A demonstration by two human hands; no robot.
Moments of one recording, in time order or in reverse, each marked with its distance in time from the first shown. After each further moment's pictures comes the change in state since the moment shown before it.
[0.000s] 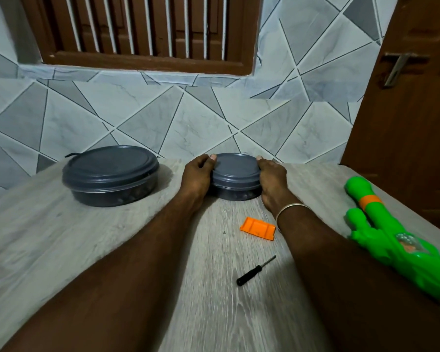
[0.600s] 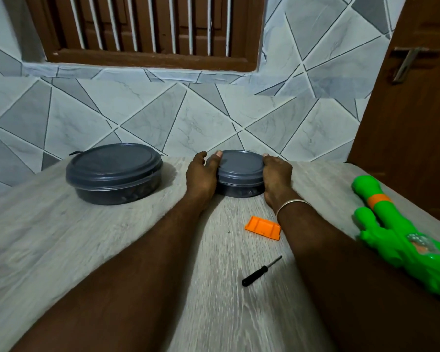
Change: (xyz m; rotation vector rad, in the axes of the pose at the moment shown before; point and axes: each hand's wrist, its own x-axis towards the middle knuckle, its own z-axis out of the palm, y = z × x) left_hand 0.003 -0.009 0.003 0.155 0.094 0.046; right_hand 0.014 0.005 0.007 -0.098 0.109 -0.047
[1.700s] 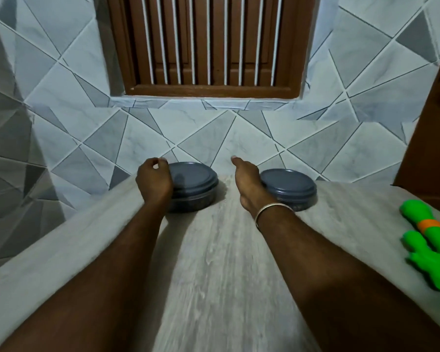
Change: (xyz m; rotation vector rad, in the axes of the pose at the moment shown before) left_hand 0.004 0.028 -0.210 0.193 0.585 0.020; right_hand -0.142 -0.052 0.121 -0.112 -0.418 0.070
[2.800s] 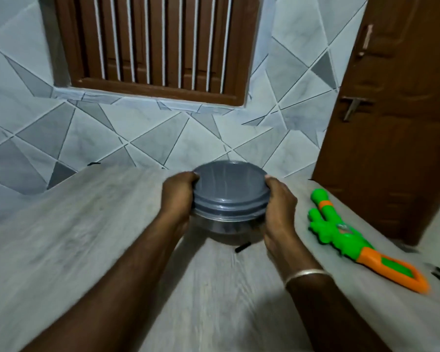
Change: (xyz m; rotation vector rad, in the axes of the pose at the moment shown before) left_hand -0.170 0.087 -0.009 -0.527 -0.561 -0.331; right_hand -0.150 -0.006 -0.147 0.108 0.484 -0.208
